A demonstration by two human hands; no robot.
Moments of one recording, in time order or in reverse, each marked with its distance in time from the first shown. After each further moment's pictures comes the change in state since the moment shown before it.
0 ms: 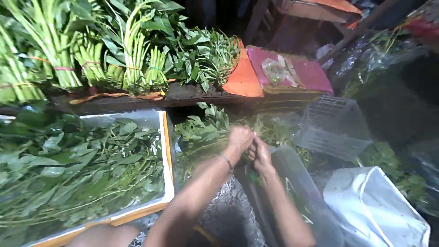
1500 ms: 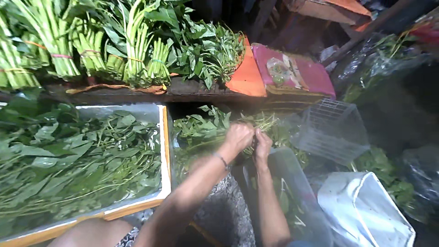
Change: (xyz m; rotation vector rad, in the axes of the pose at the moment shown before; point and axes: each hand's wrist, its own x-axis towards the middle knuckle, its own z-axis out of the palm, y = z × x) left_hand -0.005 -0.017 -0.001 -0.239 0.085 0.058; right_hand 0.022 0.013 0.007 -0.047 0.084 -0.569
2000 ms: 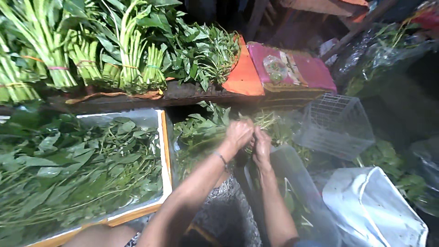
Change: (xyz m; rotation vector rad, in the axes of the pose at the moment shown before) left_hand 0.014 -0.002 0.008 0.129 0.151 0.043; right_hand 0.002 -0.015 0.002 0.050 -0.072 0.216
